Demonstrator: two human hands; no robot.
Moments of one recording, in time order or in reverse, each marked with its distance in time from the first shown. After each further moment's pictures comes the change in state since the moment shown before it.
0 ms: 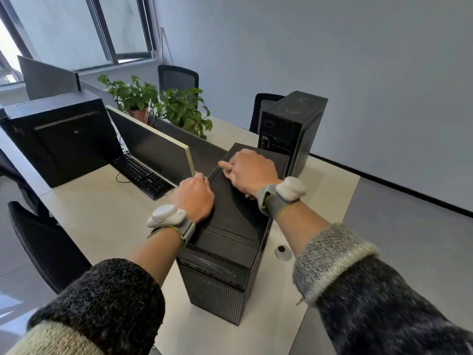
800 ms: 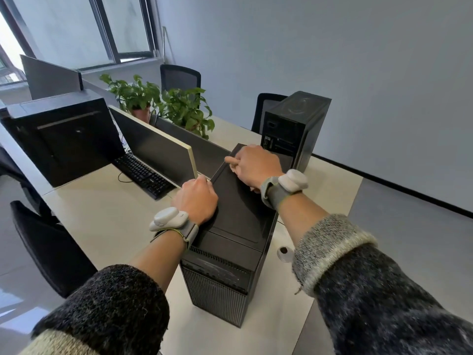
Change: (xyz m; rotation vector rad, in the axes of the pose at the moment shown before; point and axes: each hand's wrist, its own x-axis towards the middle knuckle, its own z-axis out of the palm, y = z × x) left_hand 0.004 -0.004 0.004 0.020 -0.027 -0.049; right_hand 0.018 0.006 -0.002 -0.027 0.019 0.022
